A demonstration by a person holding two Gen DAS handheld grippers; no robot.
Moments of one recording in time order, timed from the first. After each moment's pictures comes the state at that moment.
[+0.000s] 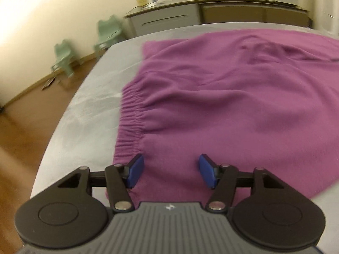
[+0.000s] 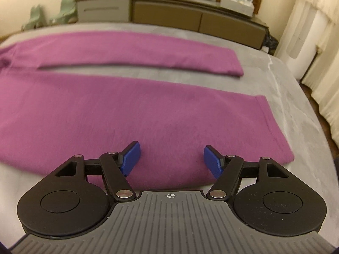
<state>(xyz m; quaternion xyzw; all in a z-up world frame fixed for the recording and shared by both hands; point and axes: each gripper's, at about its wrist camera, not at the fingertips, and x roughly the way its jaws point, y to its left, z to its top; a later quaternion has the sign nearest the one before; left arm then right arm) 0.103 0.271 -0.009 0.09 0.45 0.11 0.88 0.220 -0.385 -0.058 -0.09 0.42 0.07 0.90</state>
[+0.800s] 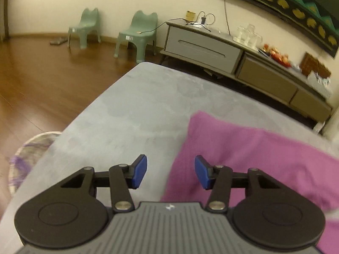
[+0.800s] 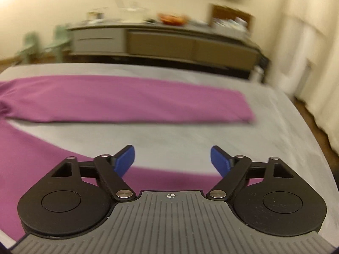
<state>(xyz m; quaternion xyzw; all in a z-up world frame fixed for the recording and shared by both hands) 0.268 0.405 0.020 -0.18 0.38 0.13 0.90 0.237 -0.311 -0.012 -0.08 0.34 0.05 0.94</state>
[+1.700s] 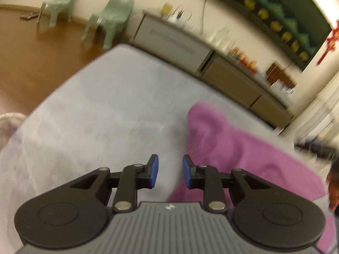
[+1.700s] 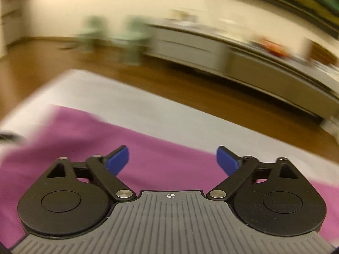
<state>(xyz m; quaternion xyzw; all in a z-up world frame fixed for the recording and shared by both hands) 0.232 0.438 -0.020 -0.23 0.38 0.01 0.90 0.372 0.116 0.011 -0.14 0.34 0.23 0.90</state>
